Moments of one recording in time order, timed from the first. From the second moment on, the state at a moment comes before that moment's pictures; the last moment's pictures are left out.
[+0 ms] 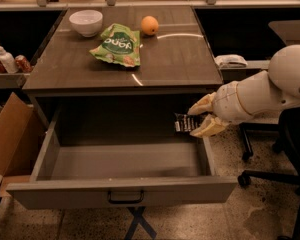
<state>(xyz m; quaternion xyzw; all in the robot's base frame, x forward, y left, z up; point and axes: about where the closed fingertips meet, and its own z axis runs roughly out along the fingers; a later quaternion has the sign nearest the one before) 0.529 -0.139 0.782 -0.69 0.63 0.10 0.34</state>
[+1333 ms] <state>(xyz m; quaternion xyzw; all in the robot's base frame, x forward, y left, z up) 0.649 -0.063 0.901 -0.70 0.55 0.06 0.45</state>
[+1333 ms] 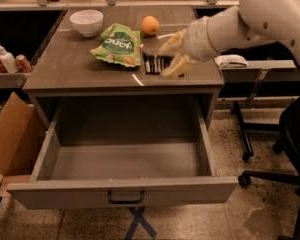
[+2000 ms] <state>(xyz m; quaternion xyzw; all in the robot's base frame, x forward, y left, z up) 0.737 -0.041 0.904 -0.62 0.61 0.05 0.49</state>
